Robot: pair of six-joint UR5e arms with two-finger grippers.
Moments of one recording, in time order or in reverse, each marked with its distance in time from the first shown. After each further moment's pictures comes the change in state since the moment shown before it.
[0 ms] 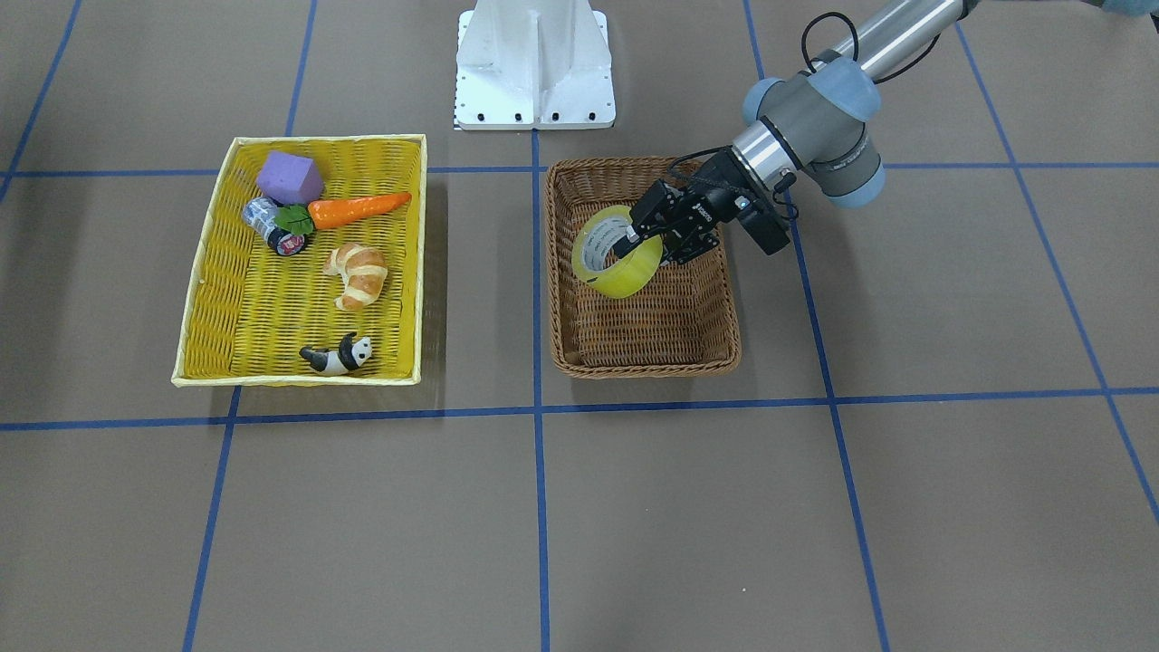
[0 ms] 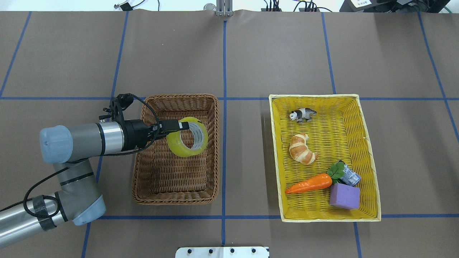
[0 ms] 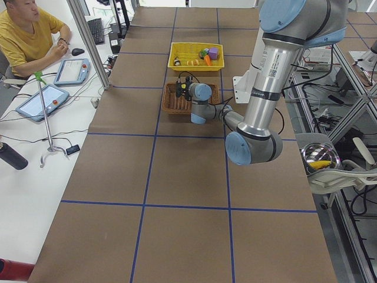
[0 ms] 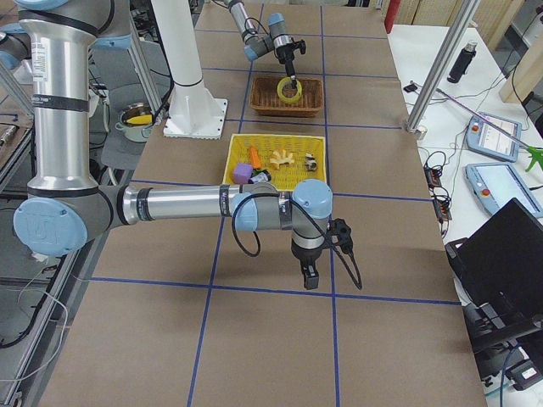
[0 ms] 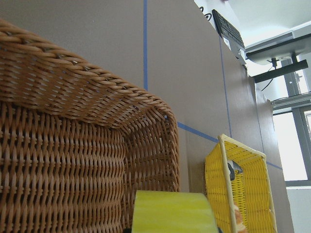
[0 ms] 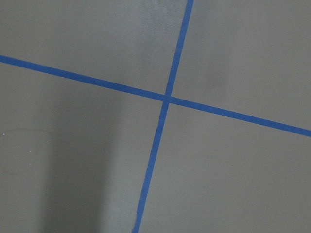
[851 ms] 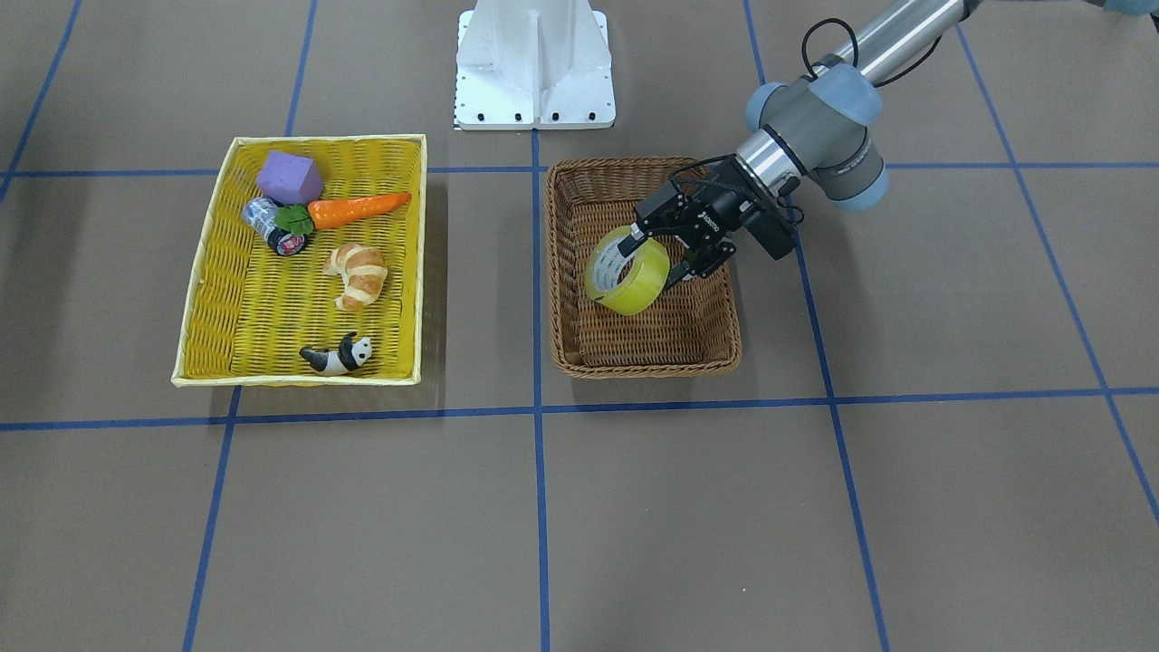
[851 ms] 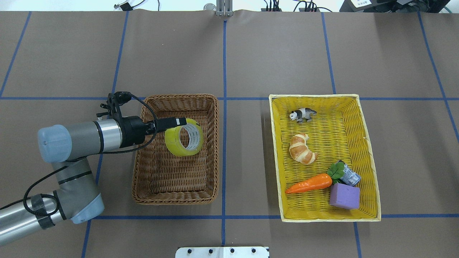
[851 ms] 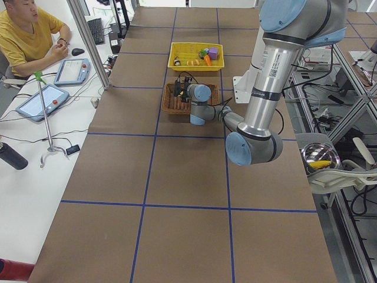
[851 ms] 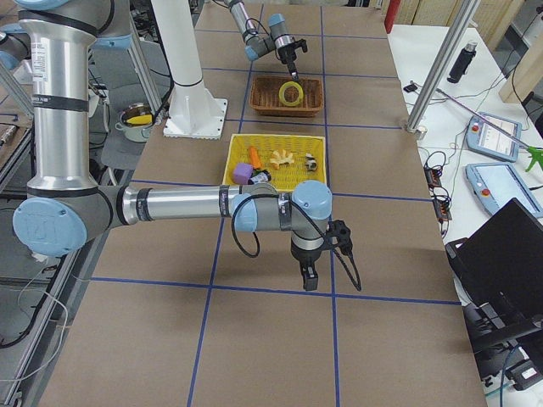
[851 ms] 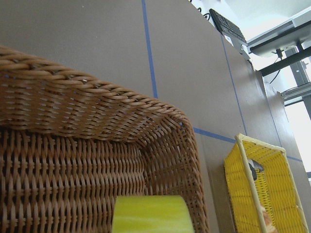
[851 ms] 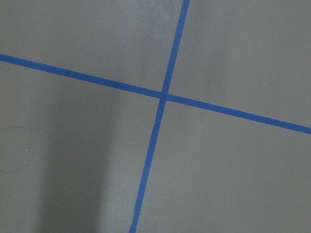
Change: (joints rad) left arm -0.024 0.011 -0.007 0.000 0.043 0.133; right arm 0.000 -0.001 -0.005 0.000 -0.003 0.003
